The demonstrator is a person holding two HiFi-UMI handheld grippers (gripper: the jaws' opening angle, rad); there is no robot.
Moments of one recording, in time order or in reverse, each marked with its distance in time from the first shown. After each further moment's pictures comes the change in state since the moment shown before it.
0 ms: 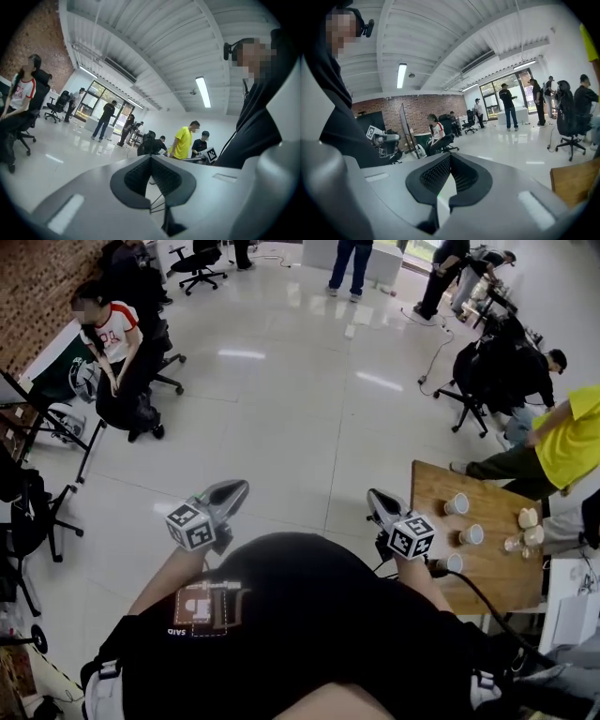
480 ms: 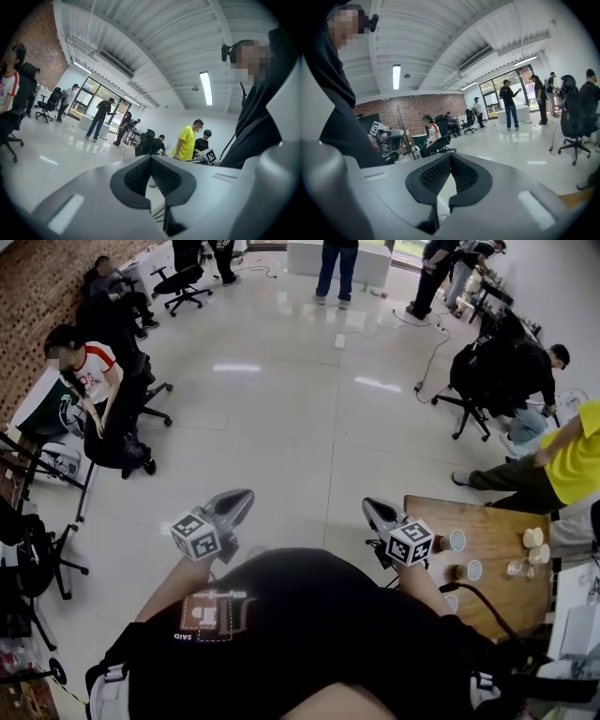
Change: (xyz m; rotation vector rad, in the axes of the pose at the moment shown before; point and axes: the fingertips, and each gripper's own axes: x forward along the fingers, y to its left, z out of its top) left arm 0.157 0.045 0.043 0.004 0.048 -0.045; right arm 0.060 -0.116 0.044 0.027 0.010 0.014
